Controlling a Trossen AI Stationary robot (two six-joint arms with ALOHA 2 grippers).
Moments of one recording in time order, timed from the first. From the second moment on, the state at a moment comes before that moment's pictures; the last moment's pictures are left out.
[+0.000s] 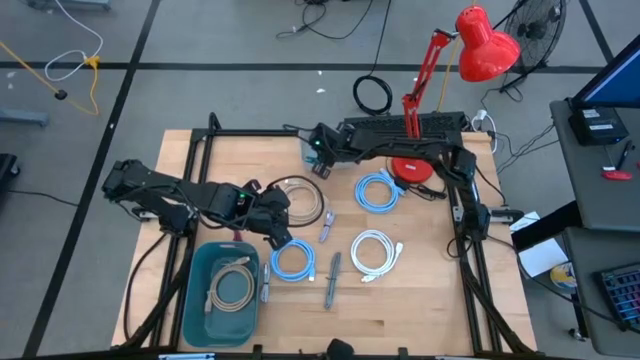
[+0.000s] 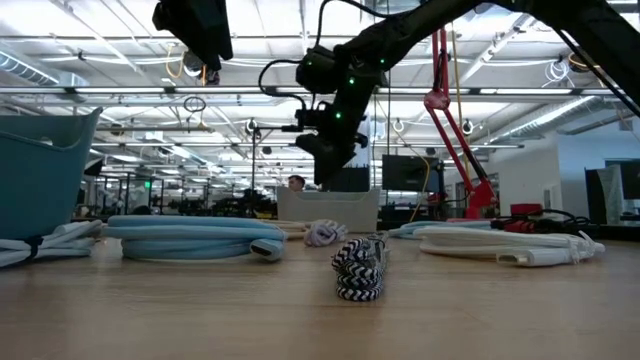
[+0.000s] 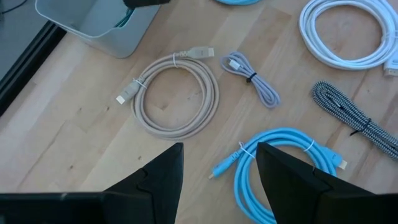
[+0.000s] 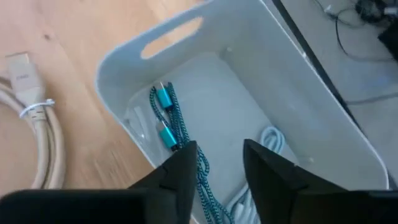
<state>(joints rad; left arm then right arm) -0.24 1.51 1.43 -1.12 -0.43 -0.72 -0.37 2.07 1.68 -0.58 0.31 0.05</state>
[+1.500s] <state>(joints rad) -0.25 1.51 1.43 -1.13 -0.36 -0.75 0.02 1.81 1.49 -1.26 0.23 0.54</state>
